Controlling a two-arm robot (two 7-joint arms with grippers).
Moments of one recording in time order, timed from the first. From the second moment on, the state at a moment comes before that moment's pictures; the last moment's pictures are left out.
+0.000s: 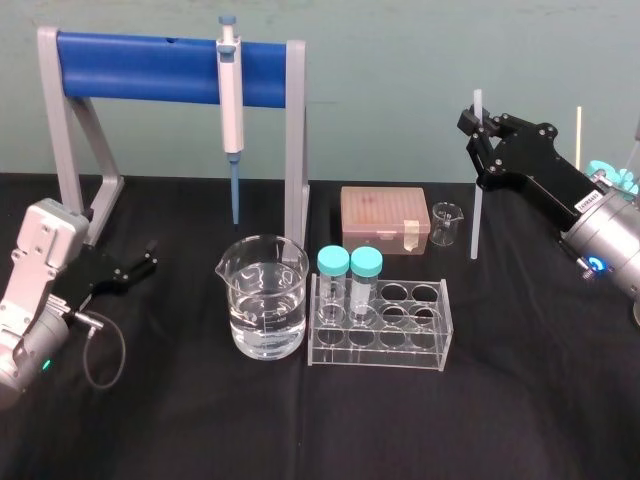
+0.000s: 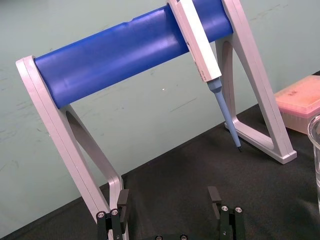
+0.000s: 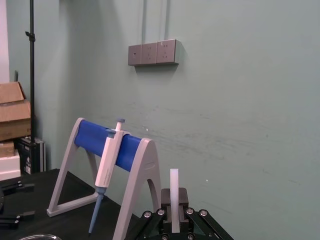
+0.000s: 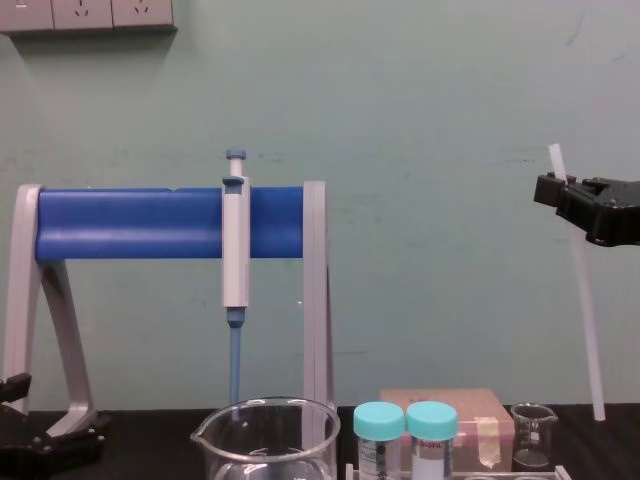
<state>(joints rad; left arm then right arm) -0.20 0.60 0.45 -1.41 -0.25 -0.12 0.03 0.31 0.44 -0.24 -1.47 0.46 -0.15 0.49</state>
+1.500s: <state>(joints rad) -0.20 0.60 0.45 -1.41 -0.25 -0.12 0.03 0.36 0.41 -0.35 -1.37 0.54 -0.16 0.60</state>
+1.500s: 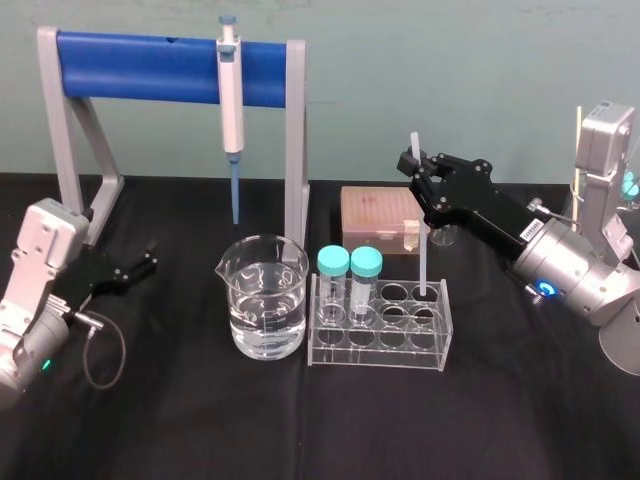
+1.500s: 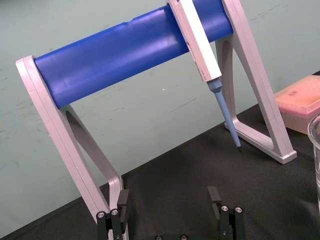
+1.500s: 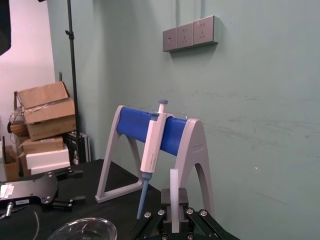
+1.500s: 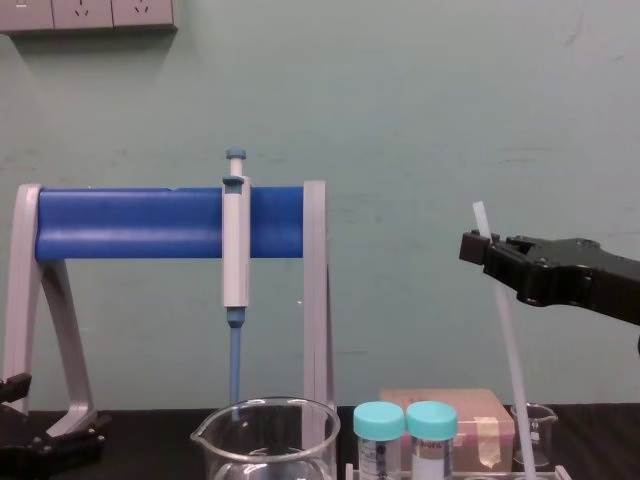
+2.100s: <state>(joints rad) -0.20 0.60 0.45 -1.41 -0.25 -0.12 0.03 0.37 0.41 -0.36 -1.33 0.53 -0.15 0.59</state>
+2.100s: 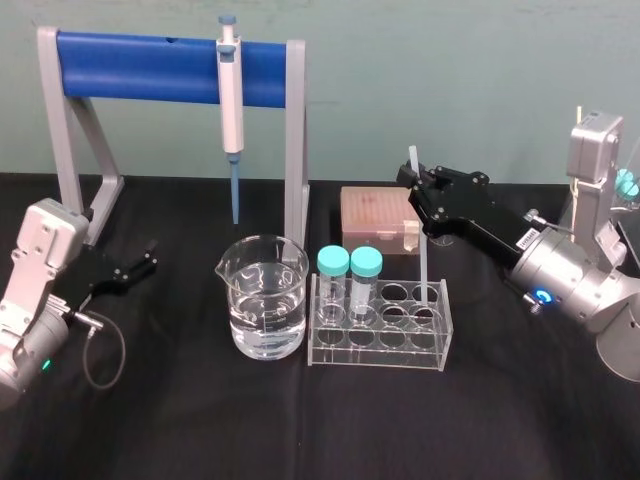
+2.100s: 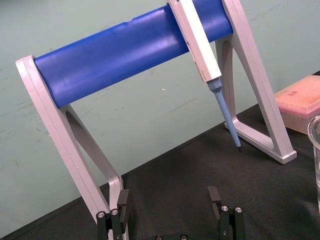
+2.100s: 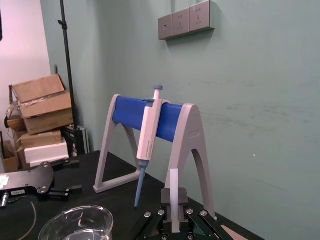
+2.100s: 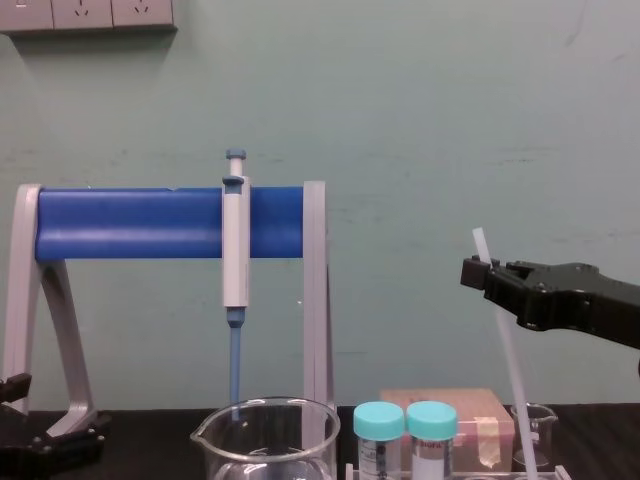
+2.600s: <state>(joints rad) -0.20 0.60 0.45 -1.41 -0.25 -0.12 0.03 0.36 0.41 -0.38 -1.30 0.53 -0.13 0.59</state>
